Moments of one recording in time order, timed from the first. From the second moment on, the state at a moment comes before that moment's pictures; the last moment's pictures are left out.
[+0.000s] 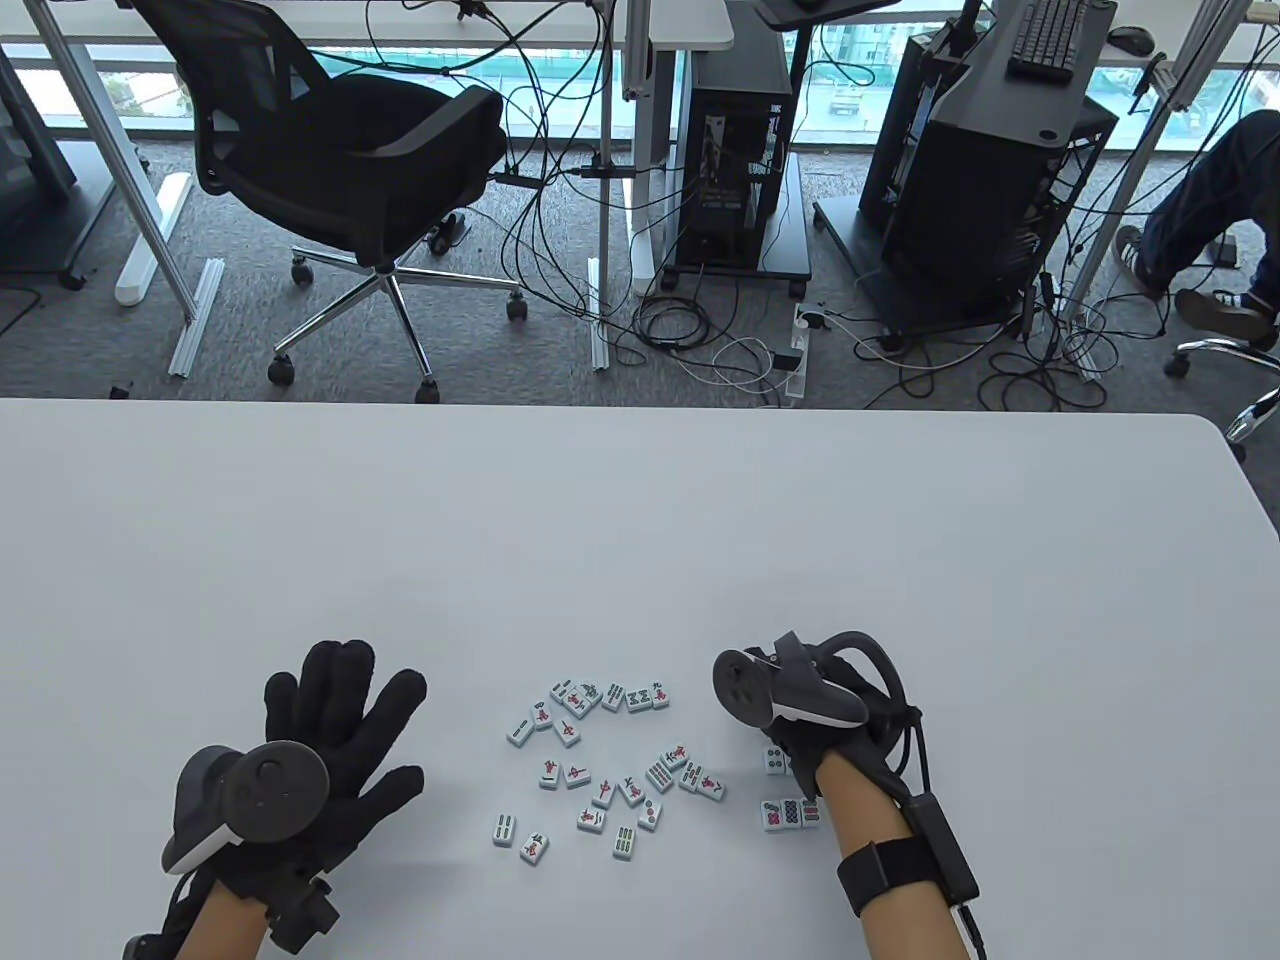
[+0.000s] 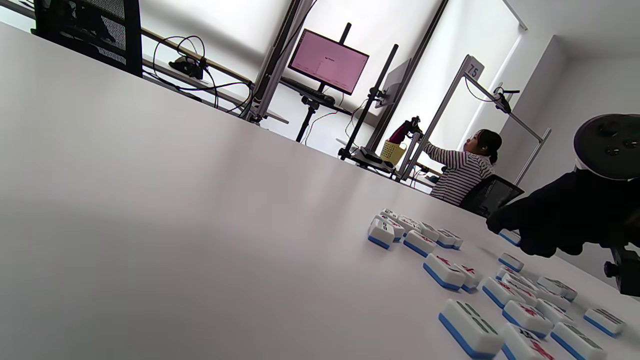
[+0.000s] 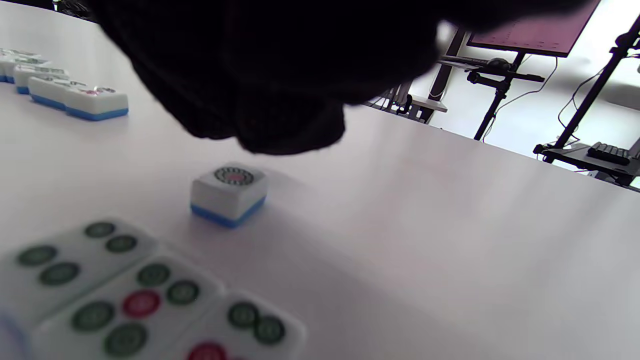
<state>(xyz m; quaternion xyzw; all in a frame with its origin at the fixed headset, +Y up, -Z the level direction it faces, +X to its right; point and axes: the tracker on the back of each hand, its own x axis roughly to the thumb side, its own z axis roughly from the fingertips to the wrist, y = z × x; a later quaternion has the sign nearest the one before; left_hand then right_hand) -0.283 -0.731 -0.236 0.00 -0.17 0.22 0.96 0.136 -0.745 -0.357 -0.21 -0.07 -0.97 0.11</state>
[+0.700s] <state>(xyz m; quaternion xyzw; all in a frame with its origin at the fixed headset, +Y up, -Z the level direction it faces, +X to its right) -0.282 -0.731 -0.236 0.00 -0.17 0.21 0.96 0.151 -0.757 -0.352 -0.18 -0.10 -0.97 0.12</state>
